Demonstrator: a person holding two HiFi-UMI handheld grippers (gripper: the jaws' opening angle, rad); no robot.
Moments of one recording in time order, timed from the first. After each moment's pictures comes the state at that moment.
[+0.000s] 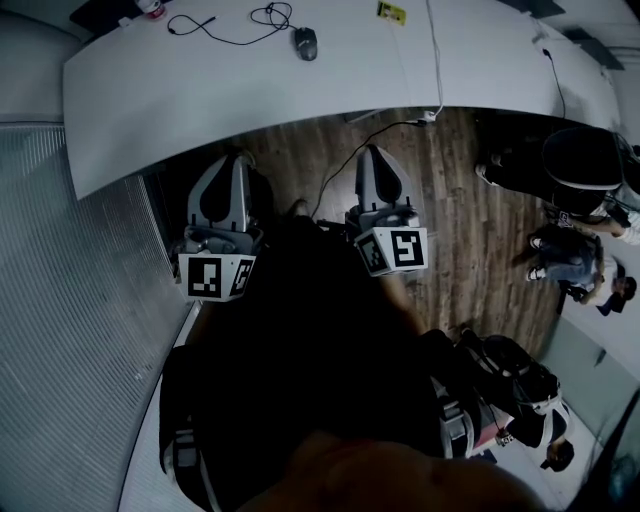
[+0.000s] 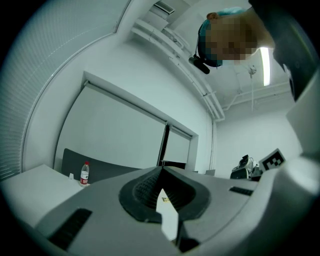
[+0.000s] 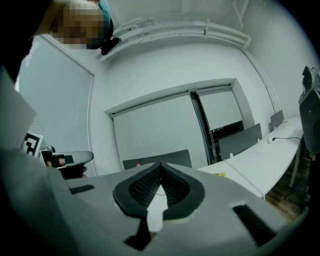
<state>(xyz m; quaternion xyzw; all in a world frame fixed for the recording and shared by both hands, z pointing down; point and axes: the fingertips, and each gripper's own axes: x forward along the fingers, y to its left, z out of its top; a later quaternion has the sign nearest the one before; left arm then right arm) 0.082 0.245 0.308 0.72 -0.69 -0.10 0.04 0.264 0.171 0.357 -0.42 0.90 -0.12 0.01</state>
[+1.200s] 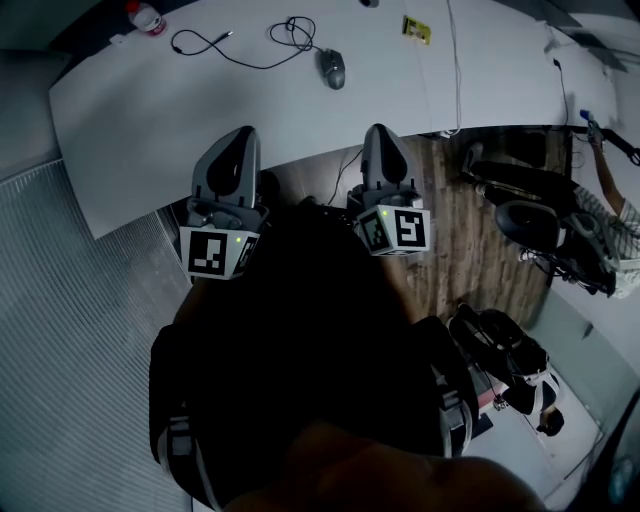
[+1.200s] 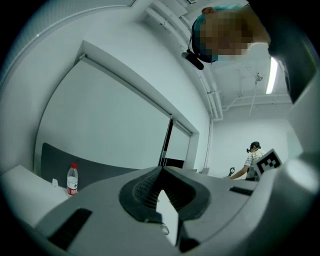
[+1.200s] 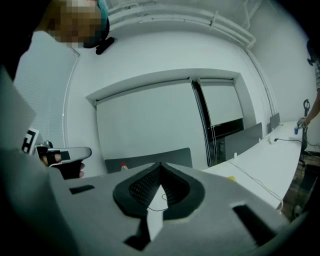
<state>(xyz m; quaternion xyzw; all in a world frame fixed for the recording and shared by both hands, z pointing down) -0.070 0.085 0.340 0.77 -0.62 -0.07 0.09 0.105 0.022 0.370 -0.47 0.87 -0.13 -0.02</state>
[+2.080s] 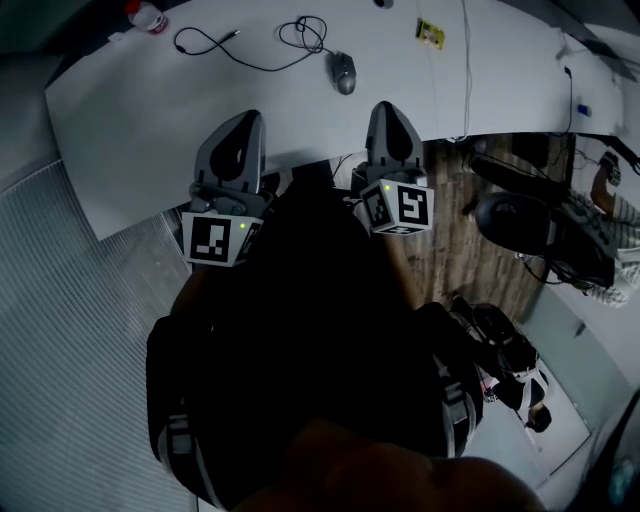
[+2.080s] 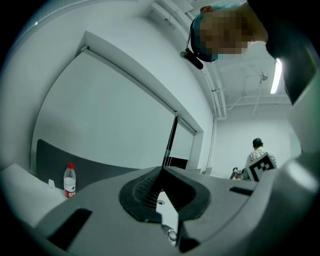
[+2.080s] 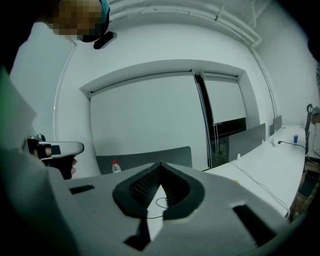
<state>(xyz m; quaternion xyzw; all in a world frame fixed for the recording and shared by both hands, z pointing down) -0.105 0.015 0.340 0.76 -0.64 -0.11 0.08 0.073 -0.054 0.401 -0.48 0.87 -0.12 -0.05</state>
